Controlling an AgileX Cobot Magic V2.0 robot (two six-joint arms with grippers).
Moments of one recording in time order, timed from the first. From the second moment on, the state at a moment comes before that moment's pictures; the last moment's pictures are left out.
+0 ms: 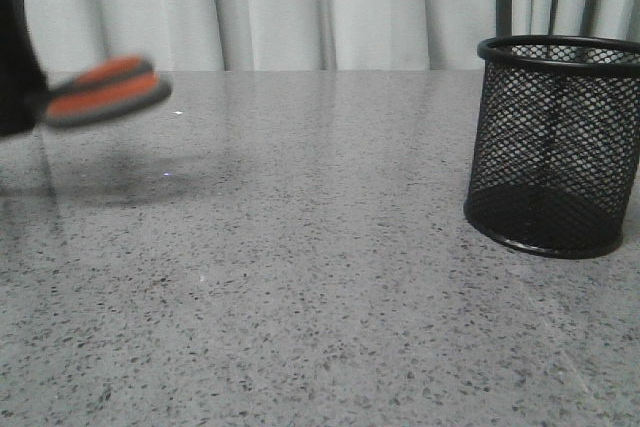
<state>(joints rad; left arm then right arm) -0.33 1.40 -1.15 -0.20 1.02 1.21 0.21 0.38 -0.54 0.61 0.55 -0.15</state>
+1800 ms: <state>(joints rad) -0.89 1.14 -1.15 -0.29 0.62 1.21 0.42 0.99 -0.88 1.24 0.70 -0.57</state>
